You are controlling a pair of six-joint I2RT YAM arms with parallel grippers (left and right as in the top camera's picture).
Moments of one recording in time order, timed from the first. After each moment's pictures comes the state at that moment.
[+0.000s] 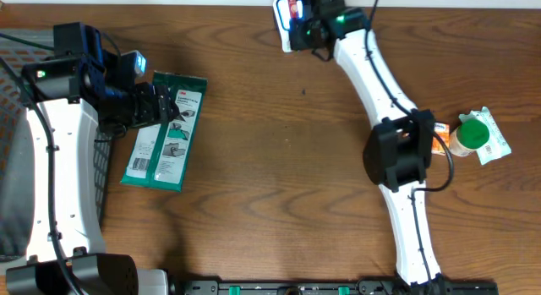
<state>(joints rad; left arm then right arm) 0.16 1.57 1.63 -1.37 0.33 -0.02 0.35 2.53 2.42 -0.81 -0.08 0.19</state>
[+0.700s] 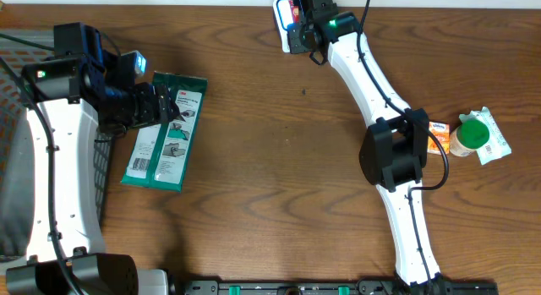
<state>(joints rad) 0.16 1.57 1.63 -1.38 0.33 -0.02 0.36 2.54 2.42 -0.81 0.02 0.17</state>
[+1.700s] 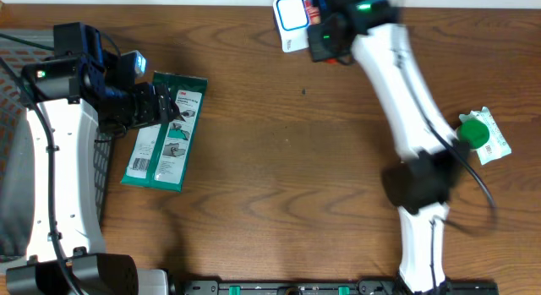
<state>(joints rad) 0.16 1.57 1.63 -1.38 0.33 -0.02 0.36 2.18 2.43 -1.35 0.04 0.14</state>
